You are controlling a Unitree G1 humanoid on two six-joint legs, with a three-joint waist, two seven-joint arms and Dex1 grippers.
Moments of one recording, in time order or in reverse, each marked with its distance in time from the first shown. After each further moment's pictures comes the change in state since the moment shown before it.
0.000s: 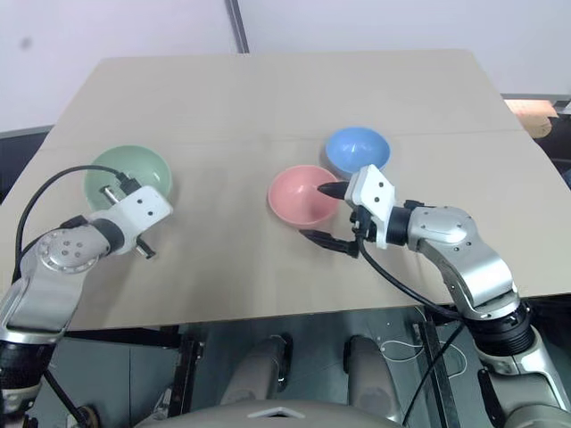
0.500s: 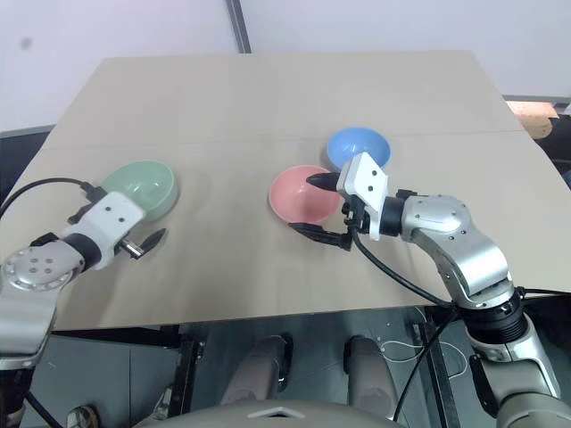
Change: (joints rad) left arm 0.154 -0.007 0.125 -0.083 -0.055 0.112 0.039; right arm -0.079 0.033 0.015 0.006 0.023 0.032 0.018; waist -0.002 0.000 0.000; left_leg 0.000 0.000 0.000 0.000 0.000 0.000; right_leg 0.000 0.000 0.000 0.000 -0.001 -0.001
